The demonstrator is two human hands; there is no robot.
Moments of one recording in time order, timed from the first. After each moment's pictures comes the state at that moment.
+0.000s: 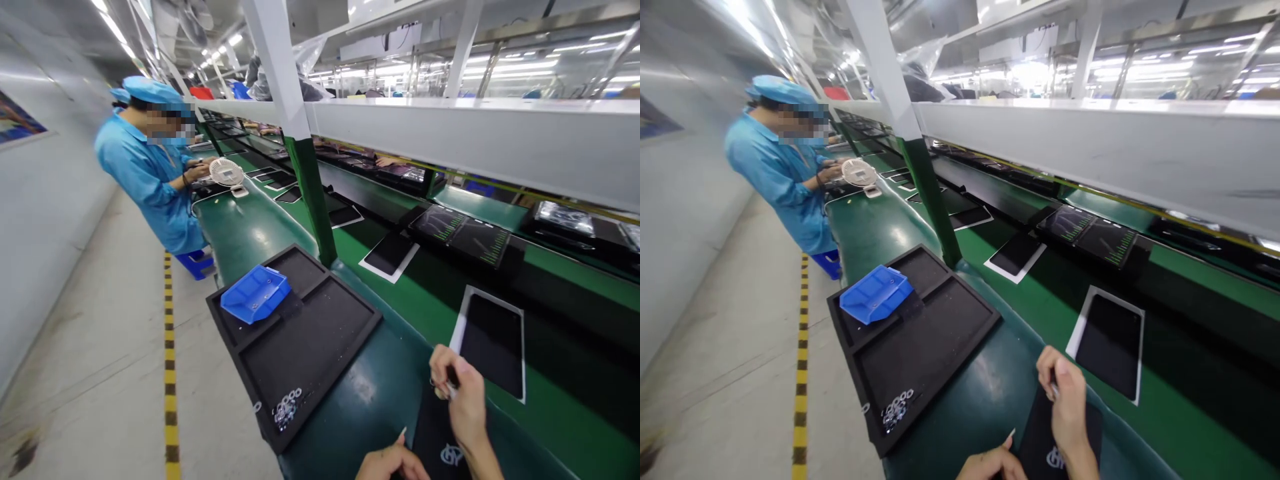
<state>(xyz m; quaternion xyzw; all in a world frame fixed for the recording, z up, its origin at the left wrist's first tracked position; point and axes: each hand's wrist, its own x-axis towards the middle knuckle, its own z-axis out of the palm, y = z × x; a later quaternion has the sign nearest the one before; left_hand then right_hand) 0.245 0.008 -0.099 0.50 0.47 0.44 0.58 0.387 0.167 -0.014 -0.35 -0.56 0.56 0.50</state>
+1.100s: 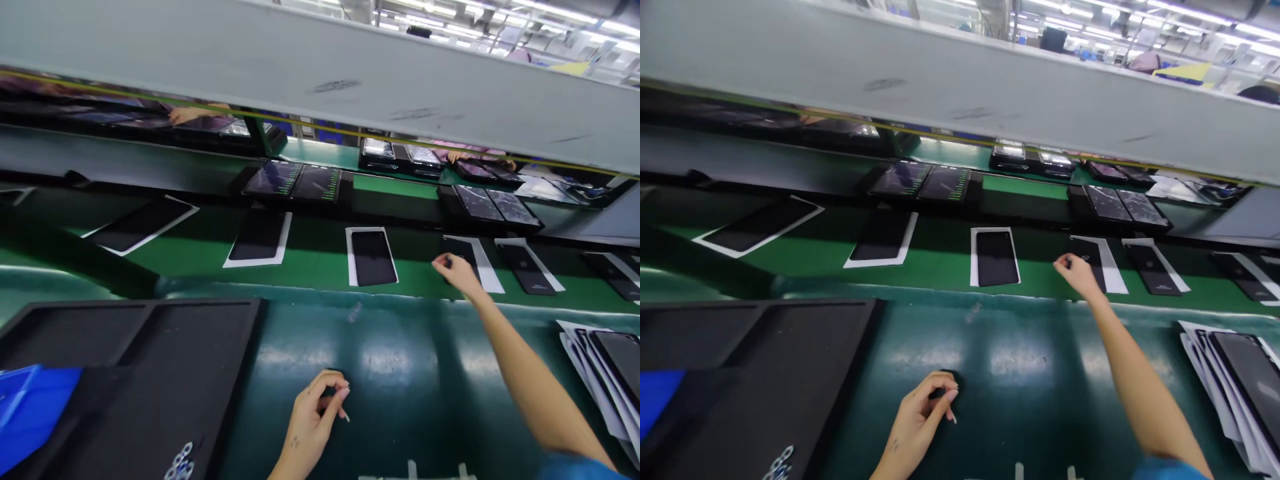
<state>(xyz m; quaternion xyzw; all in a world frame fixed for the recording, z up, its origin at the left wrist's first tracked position) 0.236 0.007 -0.062 0.56 0.42 0.40 0.59 0.690 0.174 0.013 -0.79 -0.54 0.14 0.26</state>
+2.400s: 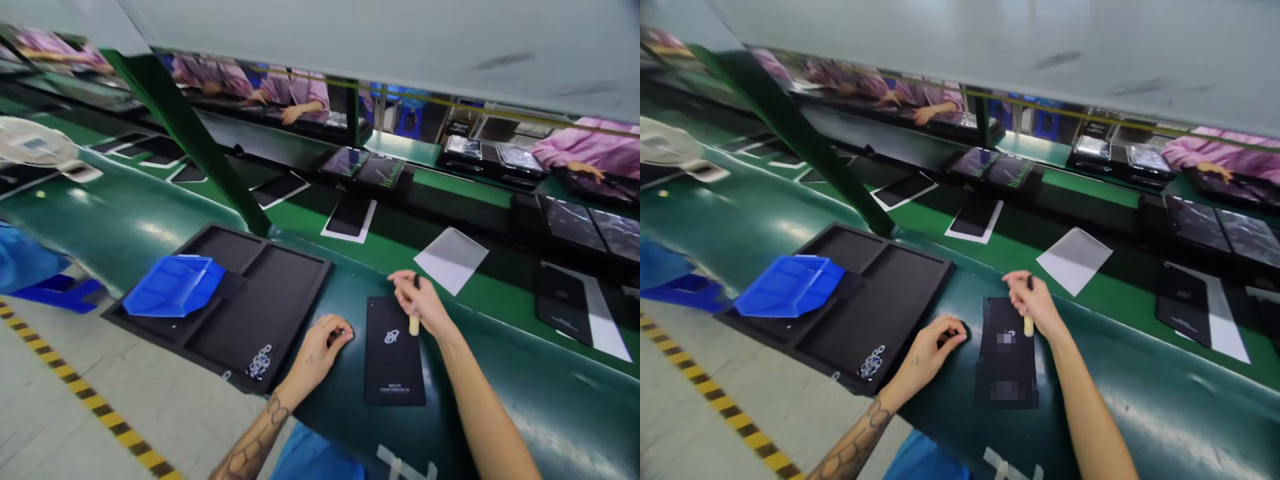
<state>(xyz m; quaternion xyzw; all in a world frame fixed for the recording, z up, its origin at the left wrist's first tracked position) 0.173 0.040 -0.027 0.64 0.57 0.34 0.38 0.436 0.144 0.009 -0.41 -0.52 0.62 0.41</state>
